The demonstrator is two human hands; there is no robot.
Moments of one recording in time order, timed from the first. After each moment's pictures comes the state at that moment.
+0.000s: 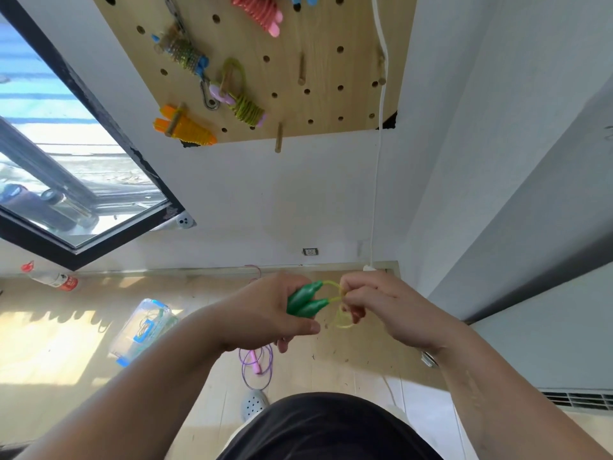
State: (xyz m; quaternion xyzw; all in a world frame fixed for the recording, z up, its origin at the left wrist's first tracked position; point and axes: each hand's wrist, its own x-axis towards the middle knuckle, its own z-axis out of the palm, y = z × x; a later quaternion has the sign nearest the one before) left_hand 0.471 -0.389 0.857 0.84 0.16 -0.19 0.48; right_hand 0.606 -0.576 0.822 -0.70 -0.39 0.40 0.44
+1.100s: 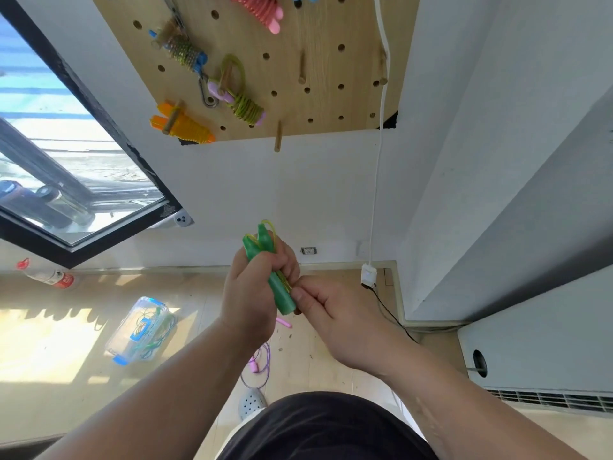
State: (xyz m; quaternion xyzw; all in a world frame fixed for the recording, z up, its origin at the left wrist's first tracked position) left_hand 0.490 -0.412 0.850 0.55 0.26 0.24 0.75; right_hand 0.559 -0.538 0.835 -0.75 -0.43 0.29 0.41
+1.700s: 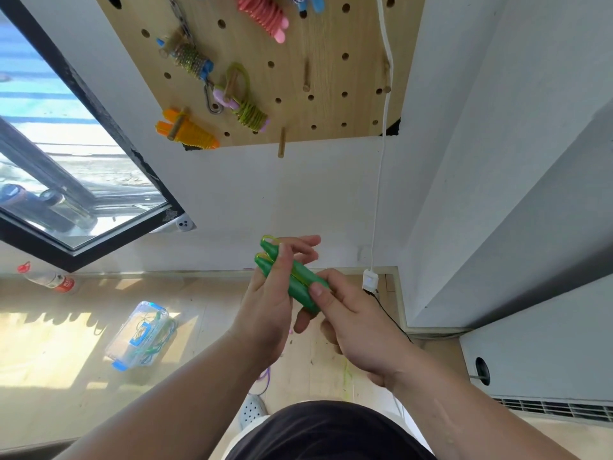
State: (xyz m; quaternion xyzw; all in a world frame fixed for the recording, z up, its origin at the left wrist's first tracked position) left_hand 0.486 -0.426 0.850 0.61 0.26 0.20 0.72; right_hand 0.556 -0.543 0.841 -0.64 -0.25 0.43 0.58
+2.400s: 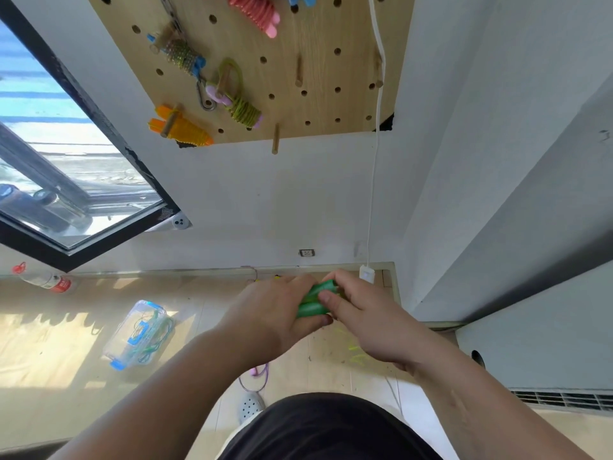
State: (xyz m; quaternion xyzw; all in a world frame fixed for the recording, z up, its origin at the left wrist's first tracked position) left_hand 0.475 -0.407 0.844 0.98 0.12 -0.08 0.14; right_hand 0.583 -0.563 0.817 -0.75 -0.36 0.36 0.41
